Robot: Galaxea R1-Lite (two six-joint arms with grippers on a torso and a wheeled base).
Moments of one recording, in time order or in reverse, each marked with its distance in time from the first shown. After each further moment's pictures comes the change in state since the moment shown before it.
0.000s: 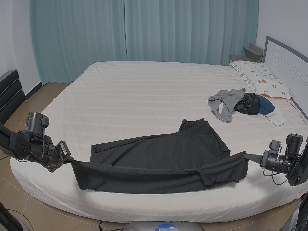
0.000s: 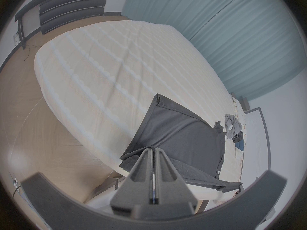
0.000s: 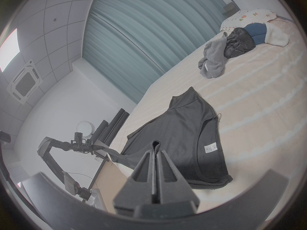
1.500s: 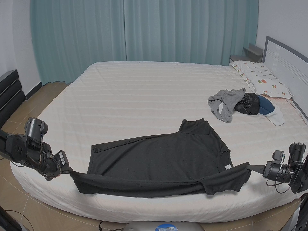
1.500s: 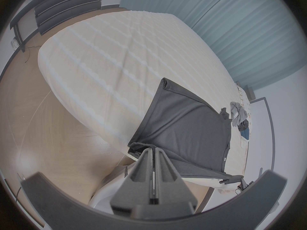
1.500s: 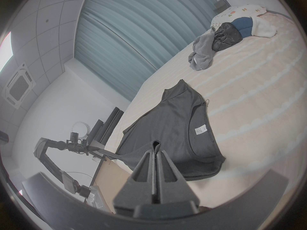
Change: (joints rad) left arm -0.005 -0.050 0.036 0.131 -0.015 0.059; right arm -0.047 -0.013 0.140 -0.014 -0.011 -0.056
